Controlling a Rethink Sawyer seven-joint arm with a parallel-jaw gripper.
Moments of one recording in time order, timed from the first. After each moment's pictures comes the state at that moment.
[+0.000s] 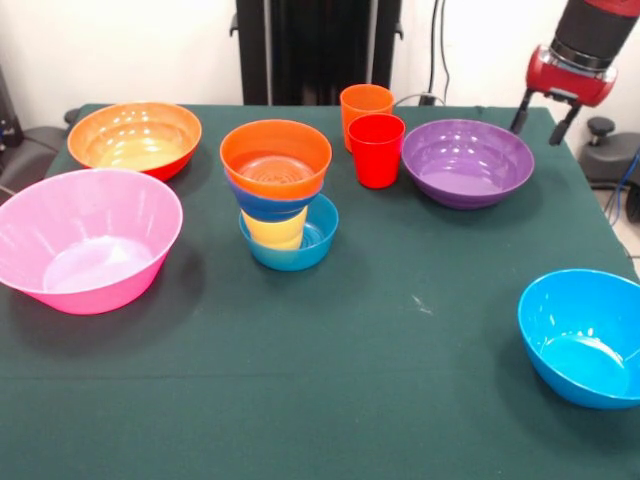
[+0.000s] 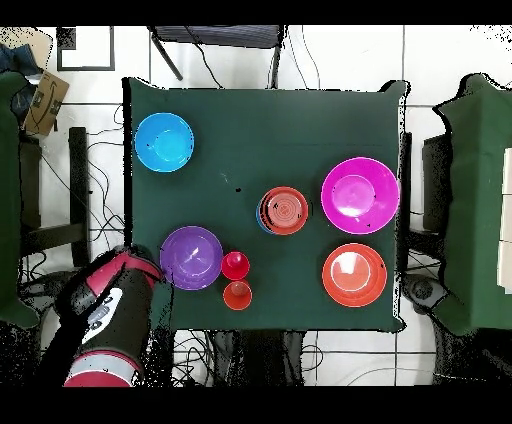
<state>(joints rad) 0.43 -0.52 -0.09 1.74 -0.23 0.43 2.63</state>
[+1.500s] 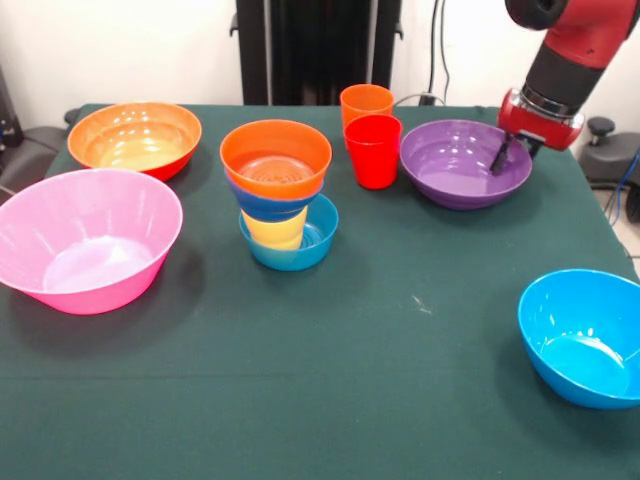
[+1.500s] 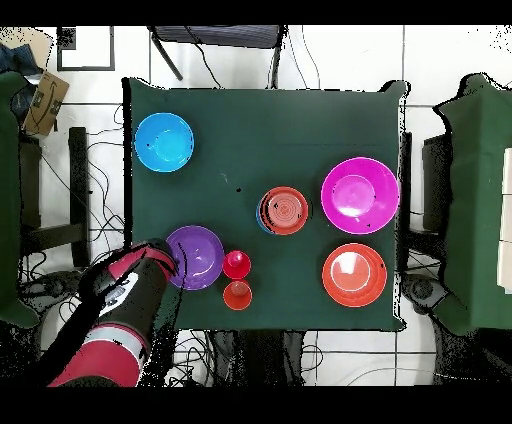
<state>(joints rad) 0.44 -0.37 -0.17 1.66 -0.17 0.35 2.63</state>
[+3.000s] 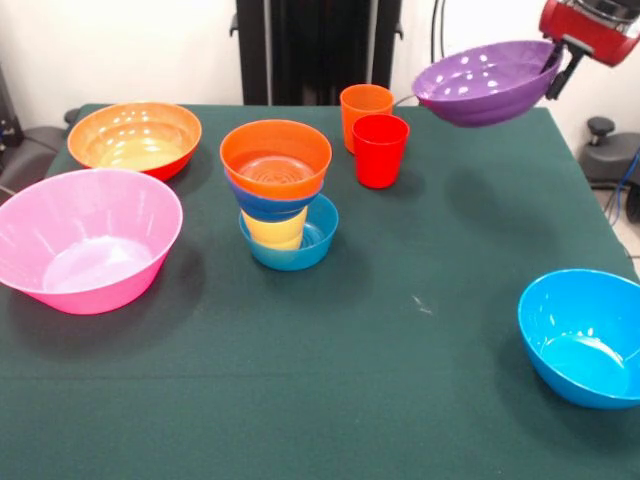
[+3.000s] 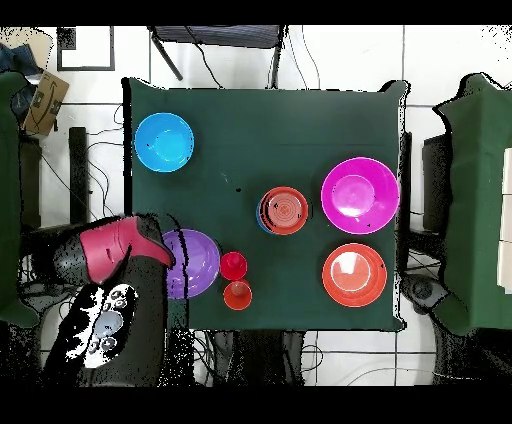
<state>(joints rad) 0.36 -0.66 -0.16 1.62 -0.06 0.78 2.63</state>
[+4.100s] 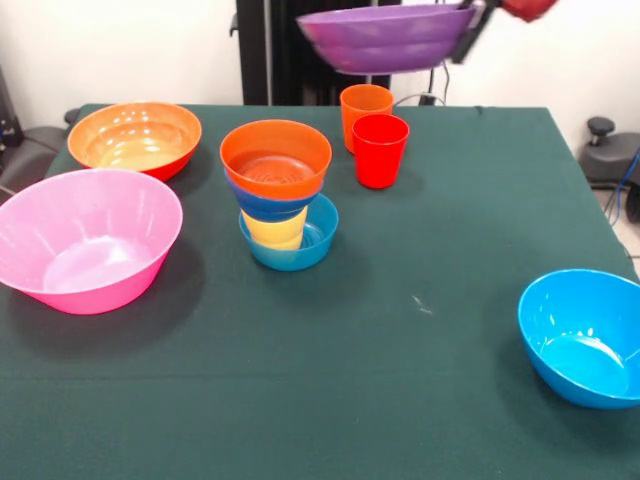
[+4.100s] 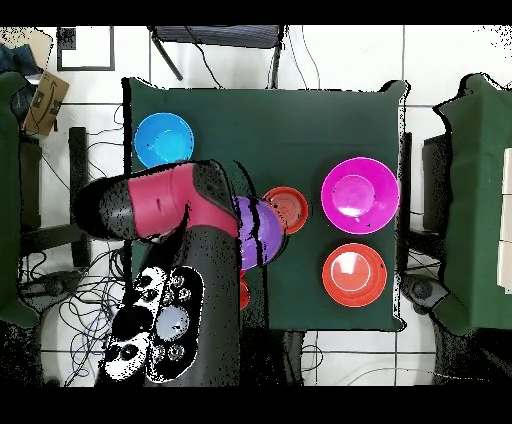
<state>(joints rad) 0.16 -0.75 -0.17 1.44 -0.30 1.00 2.60</state>
